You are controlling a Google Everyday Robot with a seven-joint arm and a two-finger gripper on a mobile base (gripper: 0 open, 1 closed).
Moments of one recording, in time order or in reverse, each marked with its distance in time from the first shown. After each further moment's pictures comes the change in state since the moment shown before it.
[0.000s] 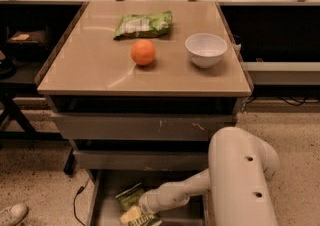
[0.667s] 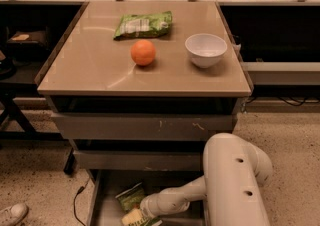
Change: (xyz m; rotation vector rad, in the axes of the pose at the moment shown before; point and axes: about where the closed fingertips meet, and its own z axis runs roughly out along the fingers) arm 0.020 -0.021 0.028 0.033 -0.021 0.050
